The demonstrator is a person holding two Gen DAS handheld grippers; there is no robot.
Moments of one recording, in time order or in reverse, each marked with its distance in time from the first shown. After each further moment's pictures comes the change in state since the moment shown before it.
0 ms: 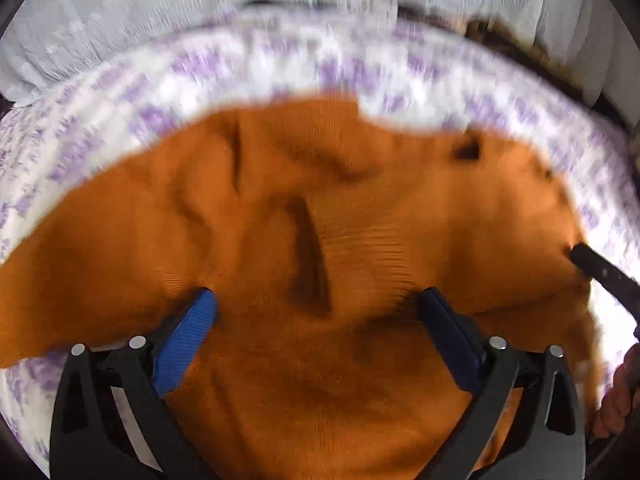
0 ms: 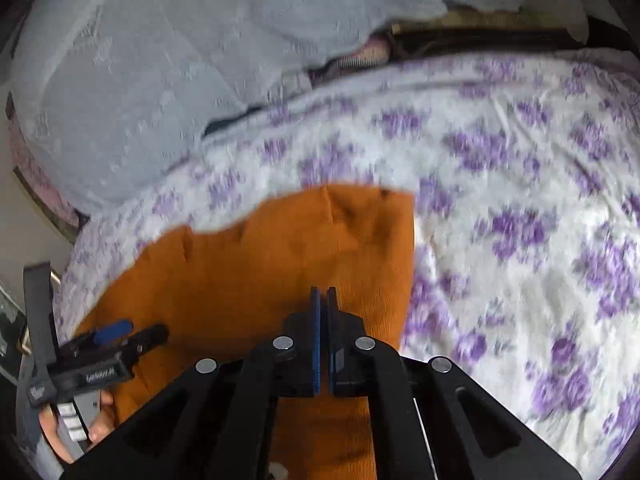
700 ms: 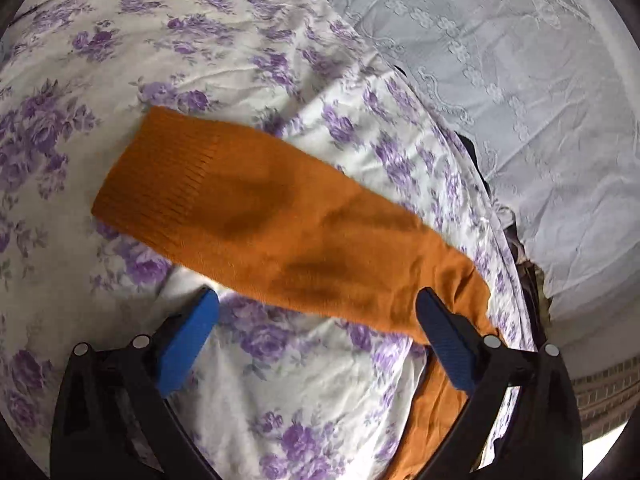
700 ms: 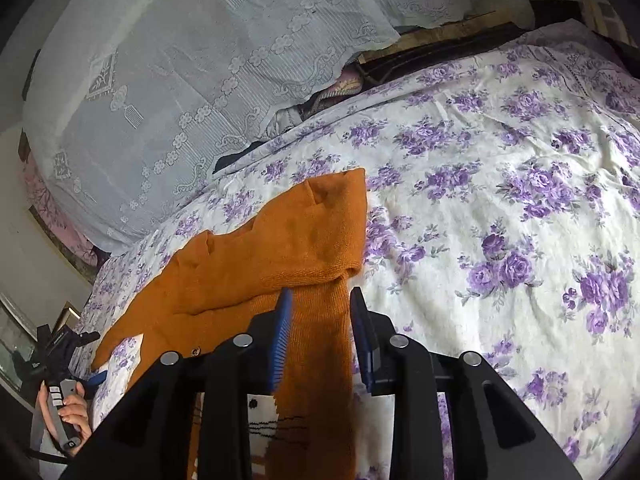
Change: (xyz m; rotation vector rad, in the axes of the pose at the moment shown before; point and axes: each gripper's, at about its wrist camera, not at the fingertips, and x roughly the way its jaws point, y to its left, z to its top) left arm -0.085 0.253 -0.095 -0.857 -0.179 -0.187; right arm -0.082 -0.019 -0.055 0.094 -0.260 0.058
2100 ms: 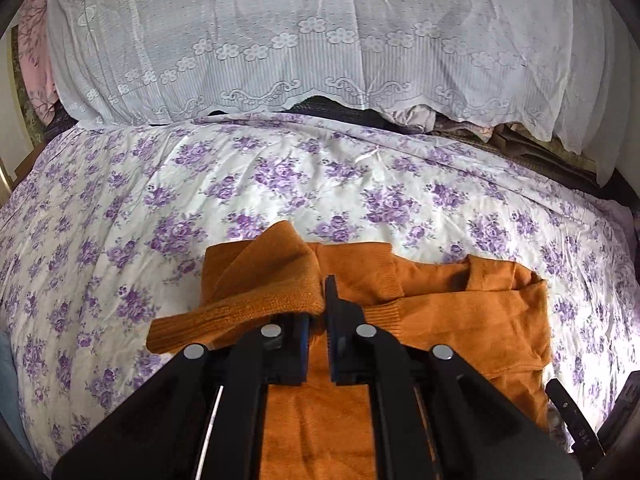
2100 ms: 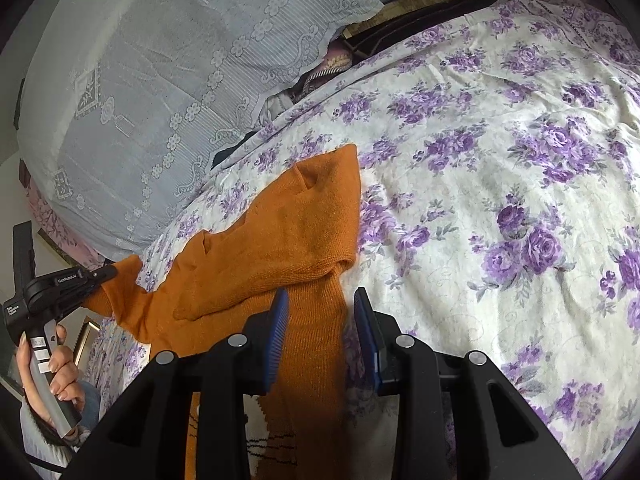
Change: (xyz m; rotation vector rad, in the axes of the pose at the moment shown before) left arm 0.023 -0.257 -0.091 0.755 -0.103 0.192; right arm 0.029 -0.018 0.004 0.099 0.074 0.071
